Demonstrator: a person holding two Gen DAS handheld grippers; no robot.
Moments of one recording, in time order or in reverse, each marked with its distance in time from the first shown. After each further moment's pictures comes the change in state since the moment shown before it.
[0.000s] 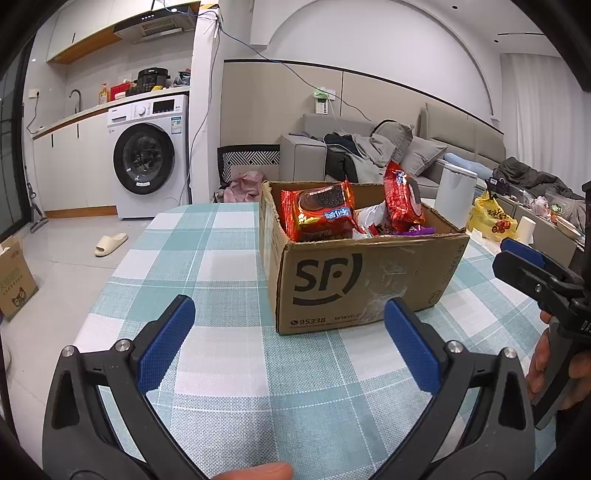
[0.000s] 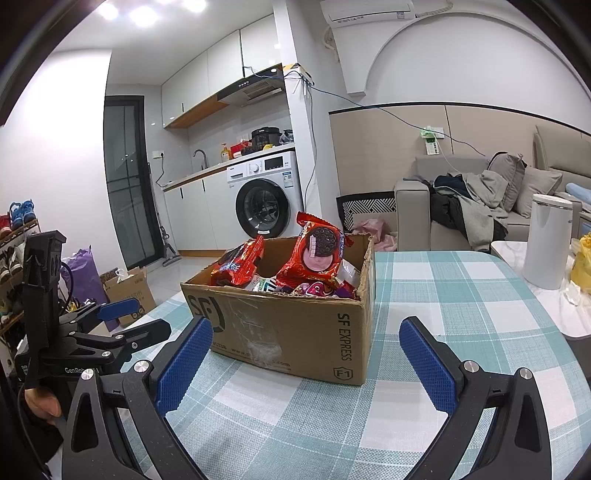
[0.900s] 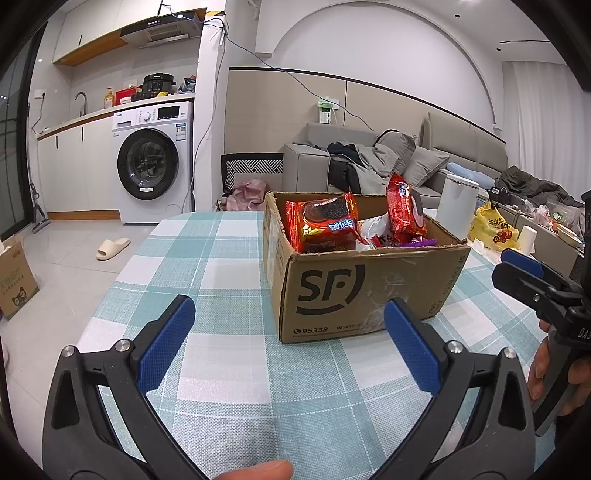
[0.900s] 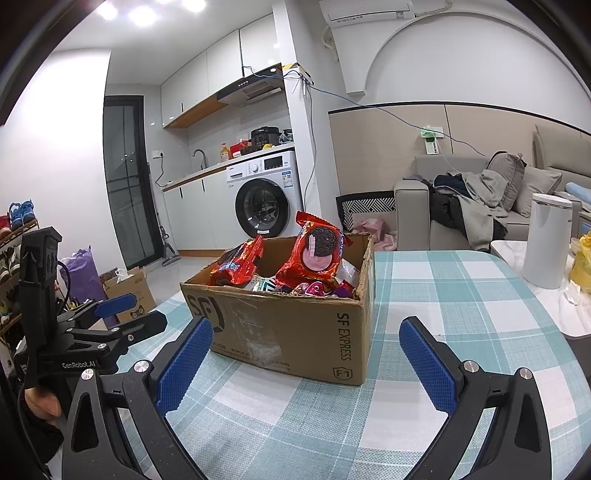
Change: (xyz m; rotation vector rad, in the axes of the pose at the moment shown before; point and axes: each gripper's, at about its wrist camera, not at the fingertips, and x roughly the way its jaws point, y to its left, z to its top) left arm -0.006 0.003 0.001 -0.016 -0.038 0.006; right arm 0.000 0.000 0.000 0.003 0.001 -0.001
